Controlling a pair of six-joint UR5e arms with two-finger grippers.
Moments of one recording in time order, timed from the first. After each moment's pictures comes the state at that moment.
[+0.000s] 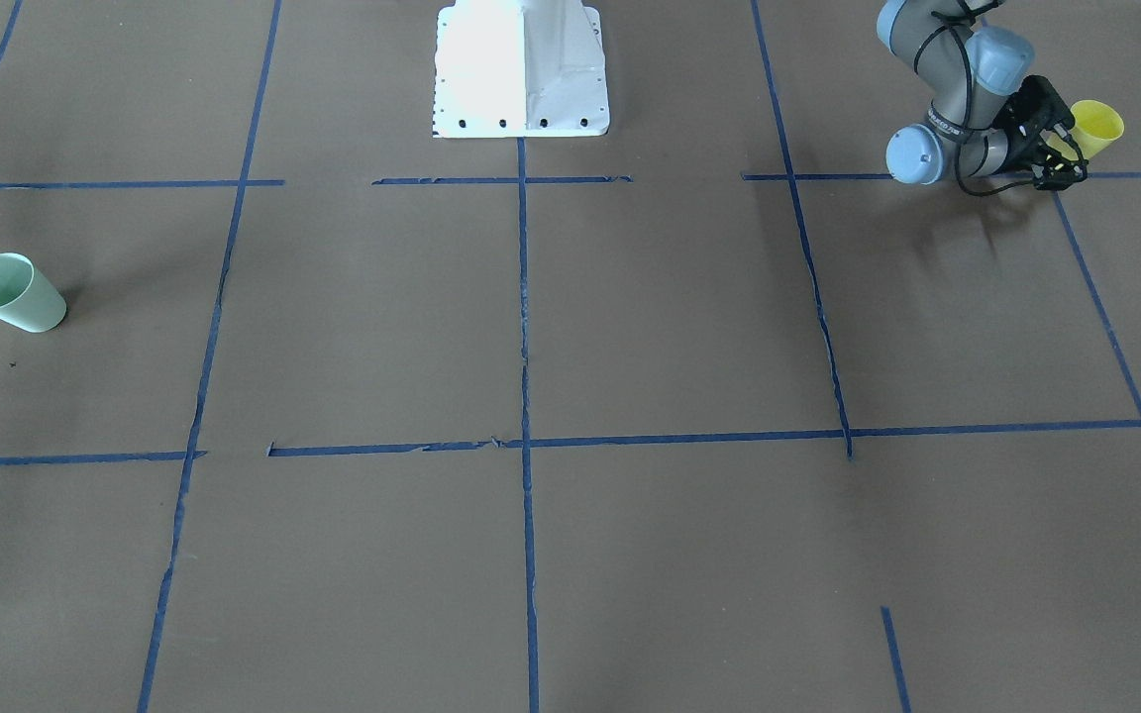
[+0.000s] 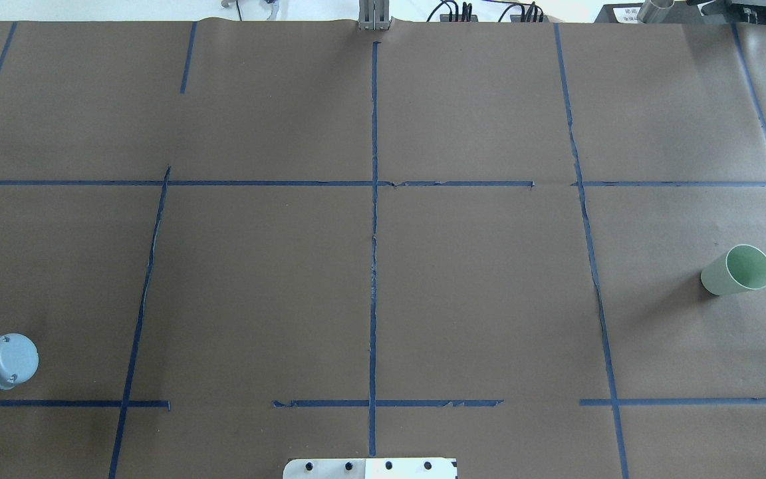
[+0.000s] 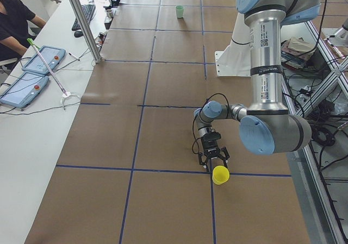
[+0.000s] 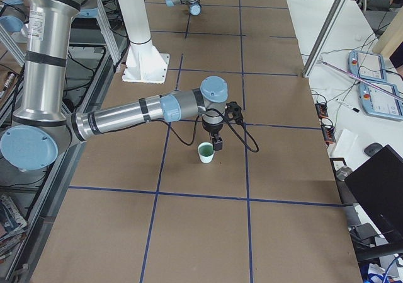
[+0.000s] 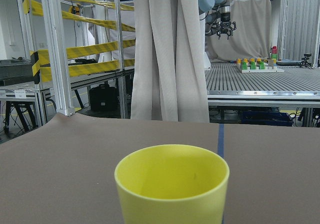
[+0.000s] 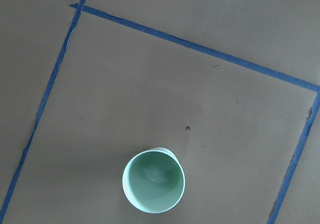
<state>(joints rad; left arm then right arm) -0.34 -1.41 -1.74 -0.96 -1.65 -2.88 1.34 -1.74 2.01 -1.57 2.39 0.00</state>
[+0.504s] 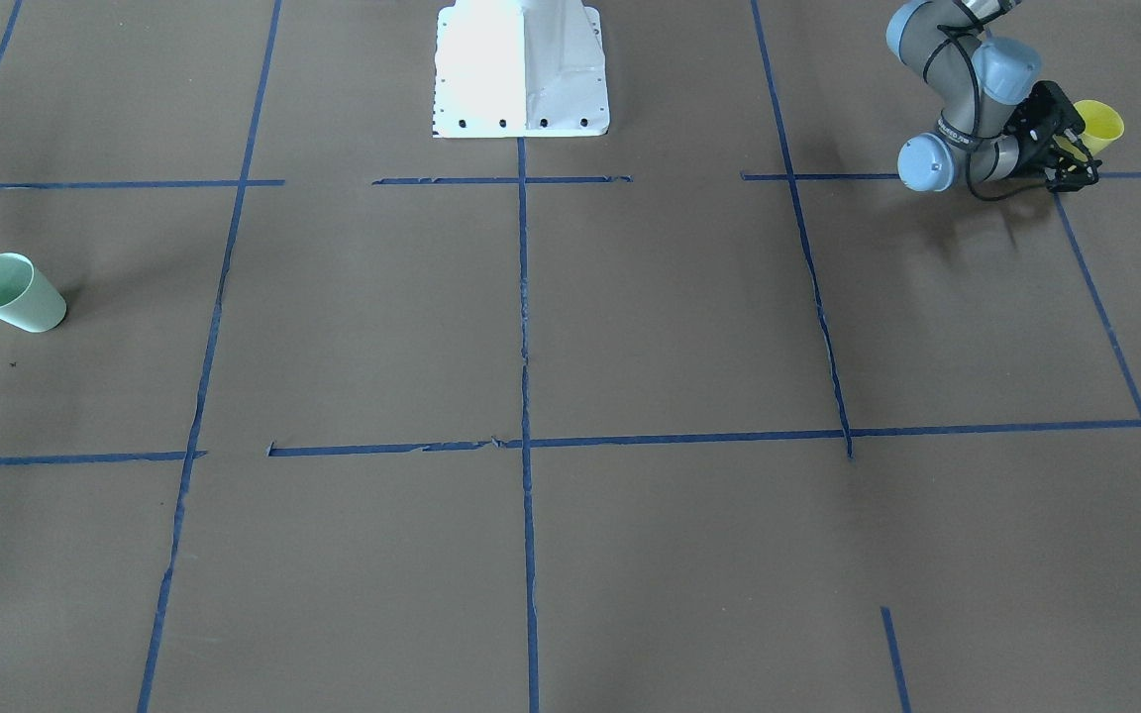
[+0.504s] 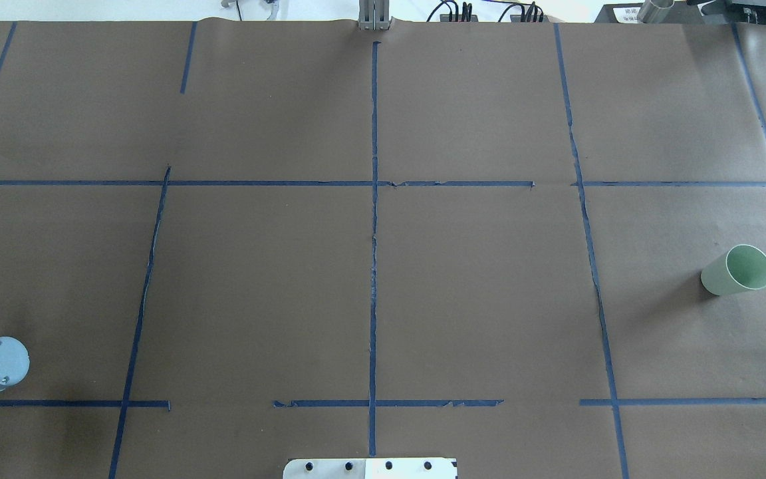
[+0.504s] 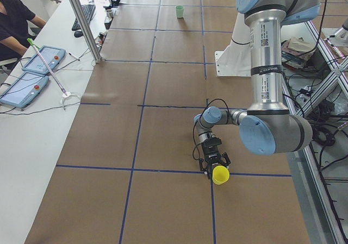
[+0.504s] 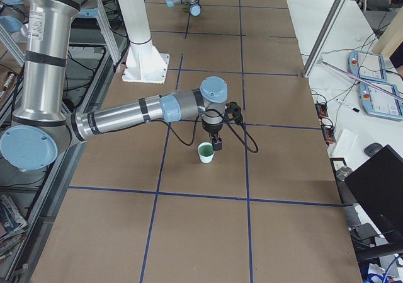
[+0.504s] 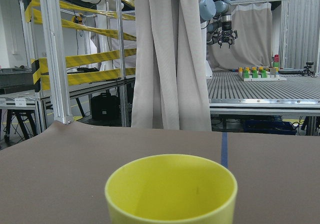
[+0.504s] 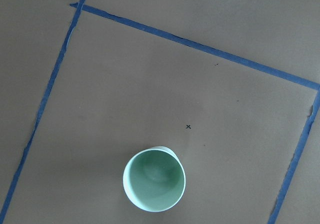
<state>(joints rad) -0.34 -1.40 -1.66 -1.00 -1.65 -2.88 1.34 -1.74 2.02 -1.57 2.39 0.01</state>
